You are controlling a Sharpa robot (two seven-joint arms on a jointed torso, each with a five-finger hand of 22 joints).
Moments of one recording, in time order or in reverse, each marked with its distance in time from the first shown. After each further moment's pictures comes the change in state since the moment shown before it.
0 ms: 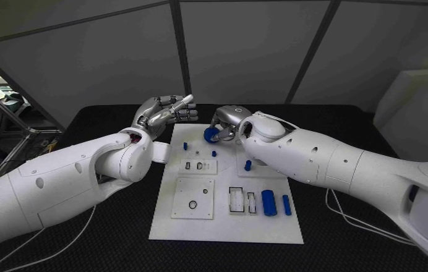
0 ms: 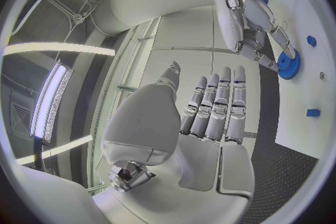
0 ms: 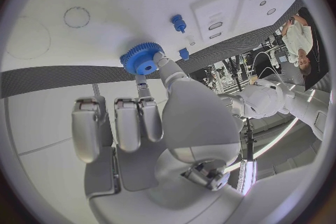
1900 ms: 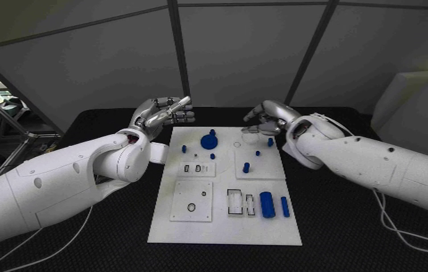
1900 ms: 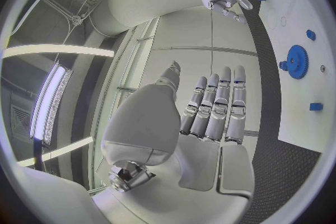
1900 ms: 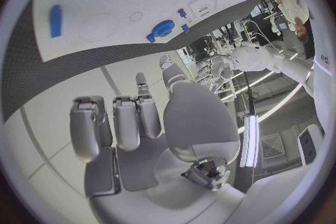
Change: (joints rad) left arm 0.000 -0.024 0.000 -0.009 0.000 0.000 -0.006; left_hand 0.000 0.000 0.000 -0.006 0.000 0.000 0.000 -0.003 0.000 0.000 0.000 -0.005 0.000 0.000 0.000 -0.004 0.001 0.000 0.000 0.000 0.000 0.000; right arm -0.004 -0.348 0.017 0.211 0.338 -0.121 0.200; right_hand -0.061 -0.041 -0.073 0.067 -0.141 -0.076 0.007 -0.011 0.000 0.002 0.027 -0.063 0.000 0.003 0.025 -0.030 0.000 0.000 0.002 0.023 -0.012 0.001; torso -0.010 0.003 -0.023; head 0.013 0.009
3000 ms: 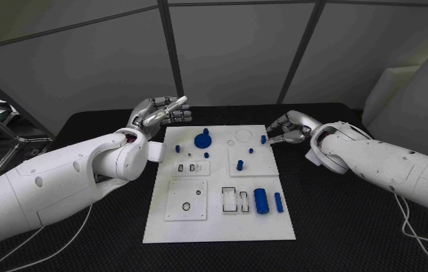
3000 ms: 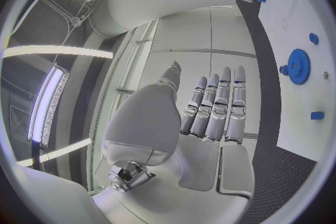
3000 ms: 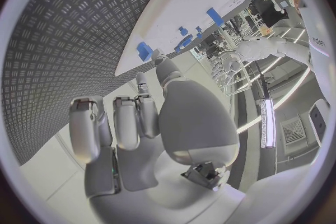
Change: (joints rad) left arm -0.009 0.020 -0.001 -0.037 0.000 0.010 -0.001; left_hand 0.005 0.005 -0.003 -0.003 0.000 0.000 0.000 0.000 0.000 0.000 0.000 -0.003 0.000 0.000 0.000 -0.003 0.000 0.000 0.000 0.000 0.000 -0.002; right arm -0.062 -0.056 0.002 -0.159 0.155 0.129 0.133; right_hand 0.094 -0.019 0.000 -0.093 0.005 0.010 0.001 -0.010 -0.005 0.000 0.000 -0.015 0.000 0.000 0.000 -0.008 0.000 0.000 0.000 0.000 -0.007 0.000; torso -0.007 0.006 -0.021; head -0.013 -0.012
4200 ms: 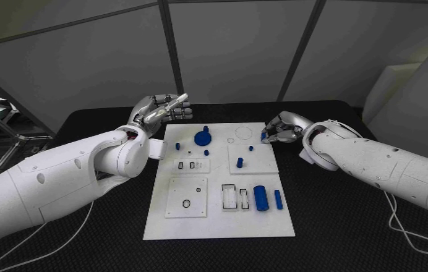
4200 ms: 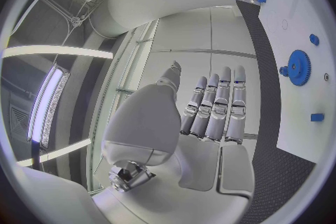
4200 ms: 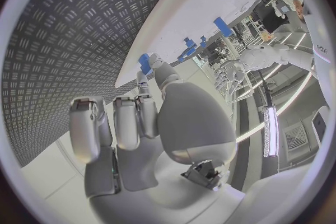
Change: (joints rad) left arm -0.001 0.006 0.000 -0.006 0.000 0.003 0.000; left_hand 0.000 0.000 0.003 -0.003 0.000 0.000 0.000 0.000 0.000 0.000 0.000 0.000 0.000 0.000 0.000 0.000 0.001 0.000 0.000 0.000 0.000 -0.001; right arm -0.007 0.067 0.001 -0.063 -0.060 0.031 -0.032; right_hand -0.009 0.049 0.011 -0.011 0.046 0.029 -0.003 0.004 0.002 0.000 0.000 0.008 0.000 0.000 0.000 0.004 0.000 0.000 0.000 0.000 0.000 0.000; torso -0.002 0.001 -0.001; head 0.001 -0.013
